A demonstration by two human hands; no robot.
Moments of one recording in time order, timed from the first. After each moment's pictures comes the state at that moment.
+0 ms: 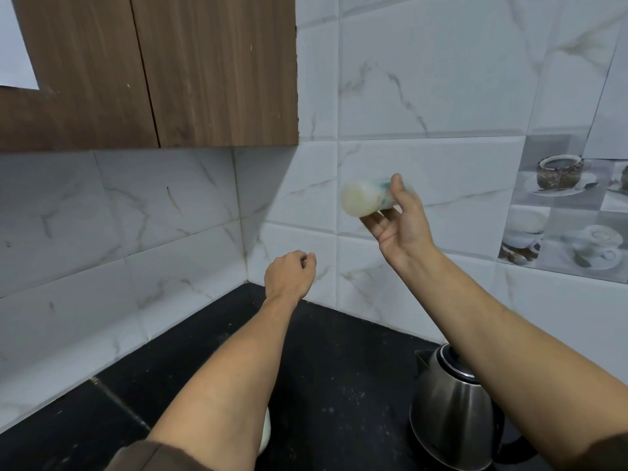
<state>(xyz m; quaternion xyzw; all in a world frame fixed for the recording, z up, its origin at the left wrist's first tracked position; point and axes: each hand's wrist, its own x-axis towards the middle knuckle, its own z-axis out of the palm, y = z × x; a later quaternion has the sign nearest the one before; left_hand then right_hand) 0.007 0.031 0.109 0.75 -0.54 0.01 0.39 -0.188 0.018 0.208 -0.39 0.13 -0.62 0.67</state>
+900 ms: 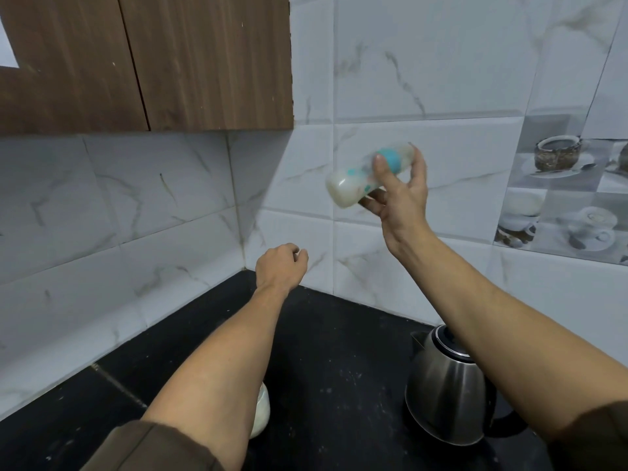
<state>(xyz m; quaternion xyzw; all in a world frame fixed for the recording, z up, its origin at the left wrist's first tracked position) 0.013 0.044 0.104 0.76 -0.55 0.03 0.35 -0.186 0.040 0.215 -0.49 0.16 -0.65 0.56</state>
